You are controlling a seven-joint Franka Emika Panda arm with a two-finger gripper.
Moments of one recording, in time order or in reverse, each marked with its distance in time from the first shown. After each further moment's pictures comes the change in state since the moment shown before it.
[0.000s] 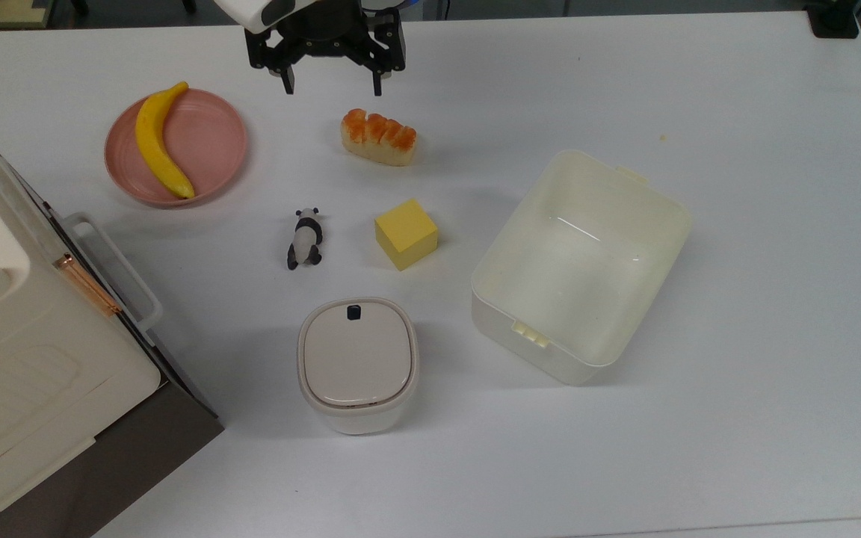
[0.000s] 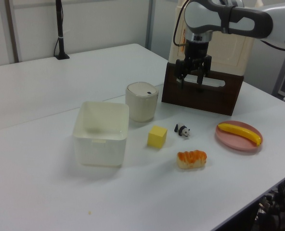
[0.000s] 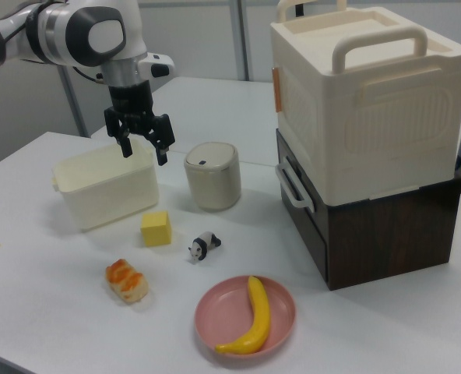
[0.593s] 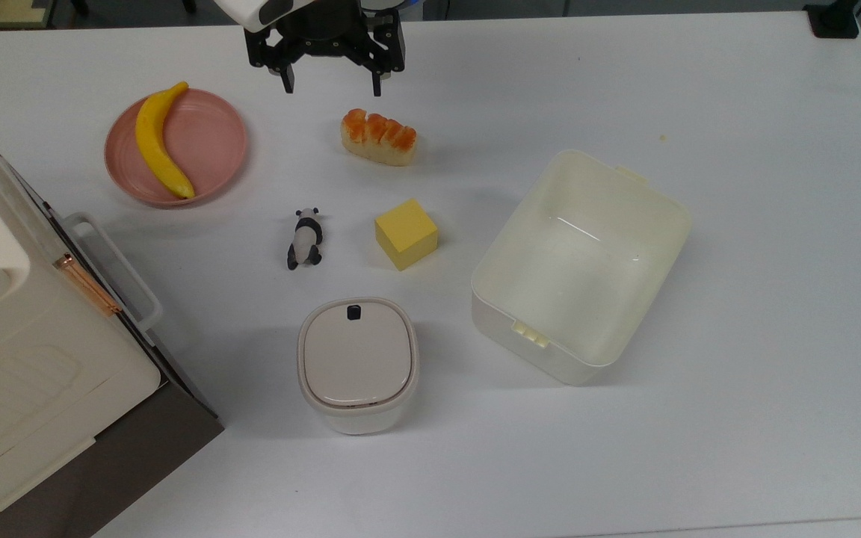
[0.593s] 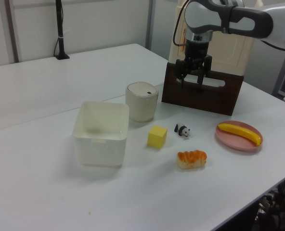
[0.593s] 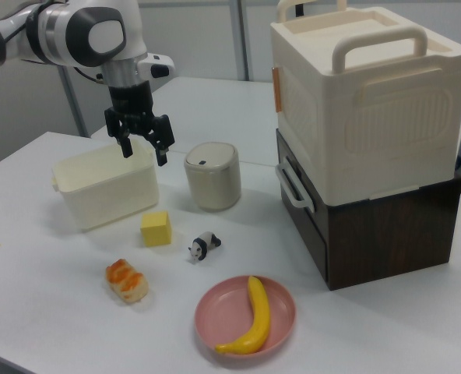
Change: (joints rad) arm 0.000 0.000 0.000 -0.001 0.000 0.000 0.018
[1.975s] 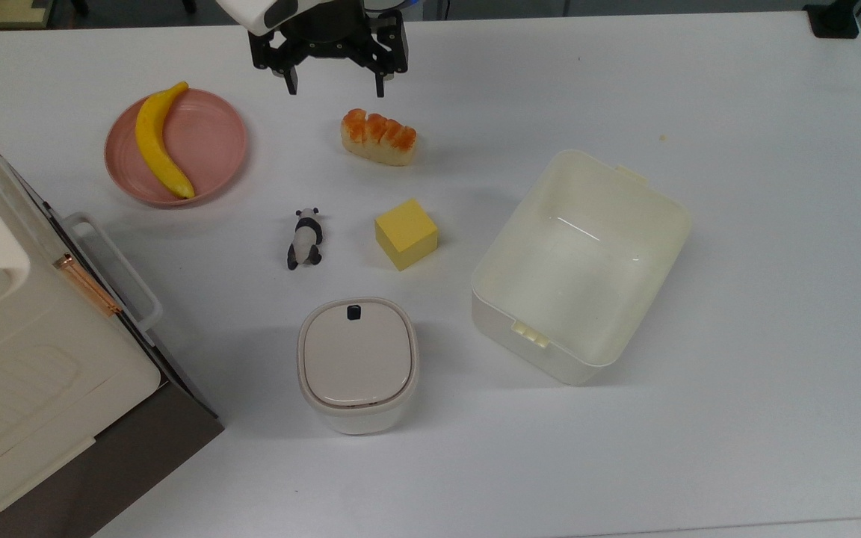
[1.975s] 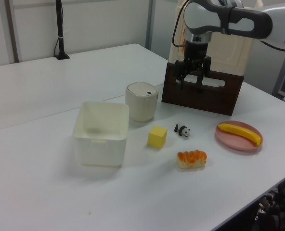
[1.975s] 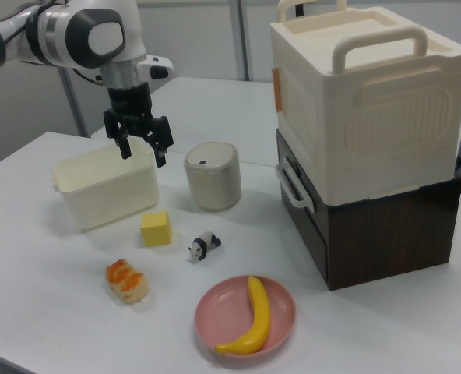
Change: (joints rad) arm -0.001 0.002 0.007 -0.004 0.000 0.000 -0.004
